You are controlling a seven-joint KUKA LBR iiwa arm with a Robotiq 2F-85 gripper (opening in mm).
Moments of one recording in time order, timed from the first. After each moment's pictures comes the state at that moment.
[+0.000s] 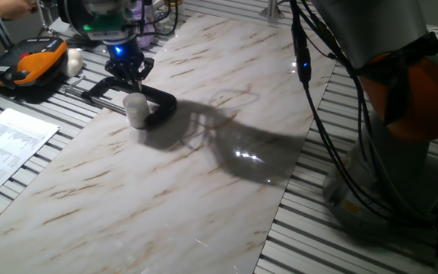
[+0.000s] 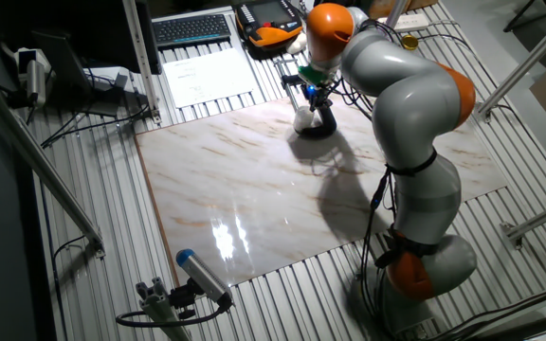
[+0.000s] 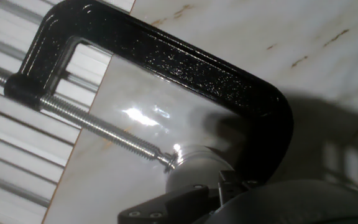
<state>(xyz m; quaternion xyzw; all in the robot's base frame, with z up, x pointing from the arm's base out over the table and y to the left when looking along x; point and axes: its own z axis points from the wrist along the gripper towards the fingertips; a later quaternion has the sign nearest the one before) 0.645 0.007 0.128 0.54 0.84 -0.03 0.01</state>
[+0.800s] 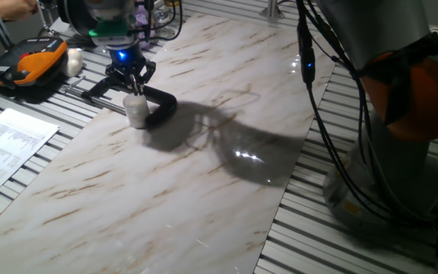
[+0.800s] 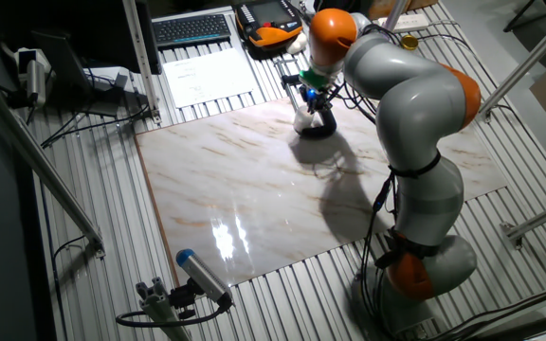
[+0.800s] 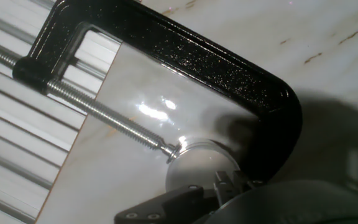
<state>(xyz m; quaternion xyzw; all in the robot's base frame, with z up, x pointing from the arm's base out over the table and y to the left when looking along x) 0.639 0.015 0.125 0.51 0.86 -0.01 0.01</state>
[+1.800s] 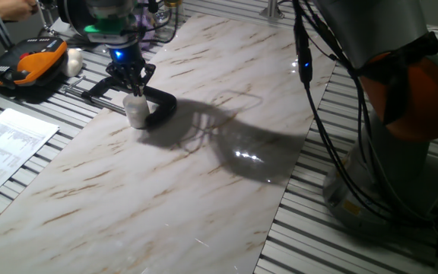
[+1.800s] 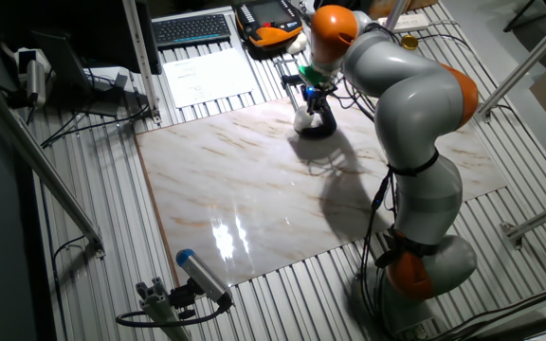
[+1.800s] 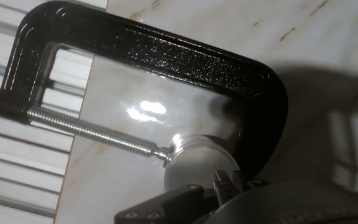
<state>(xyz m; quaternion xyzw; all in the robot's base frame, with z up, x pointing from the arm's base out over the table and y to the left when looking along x) 0.638 0.018 0.124 0.60 0.80 -0.01 0.00</state>
